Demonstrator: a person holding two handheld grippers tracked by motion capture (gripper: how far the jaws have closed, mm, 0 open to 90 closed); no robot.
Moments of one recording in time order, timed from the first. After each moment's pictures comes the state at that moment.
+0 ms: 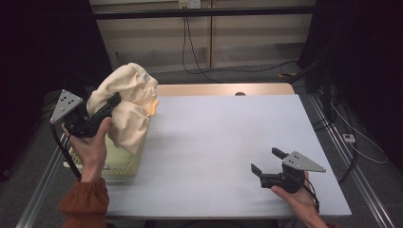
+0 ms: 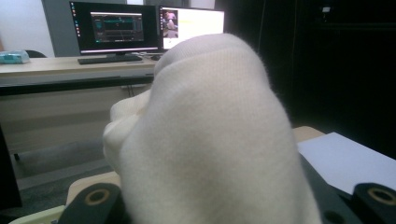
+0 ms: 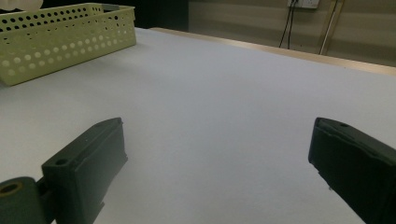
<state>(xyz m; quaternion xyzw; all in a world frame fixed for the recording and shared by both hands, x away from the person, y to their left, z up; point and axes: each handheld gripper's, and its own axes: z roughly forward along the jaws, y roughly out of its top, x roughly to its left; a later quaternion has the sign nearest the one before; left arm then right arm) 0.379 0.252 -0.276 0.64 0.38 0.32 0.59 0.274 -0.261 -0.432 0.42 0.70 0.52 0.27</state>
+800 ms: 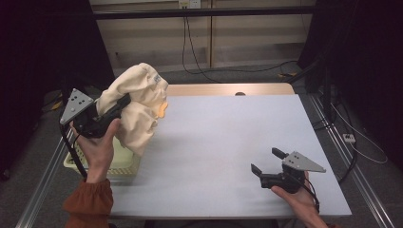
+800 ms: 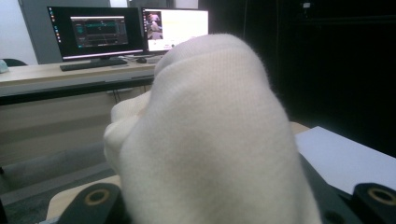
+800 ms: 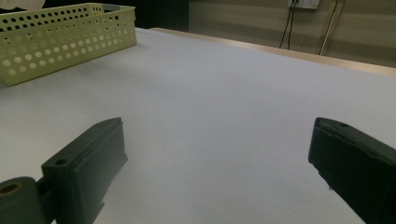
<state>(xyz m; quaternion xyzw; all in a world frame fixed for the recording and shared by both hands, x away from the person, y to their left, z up) 0.373 0.231 -0.270 0.66 0.35 0.32 0.59 0.274 -0.261 -0.432 0.42 0.70 0.52 0.27</state>
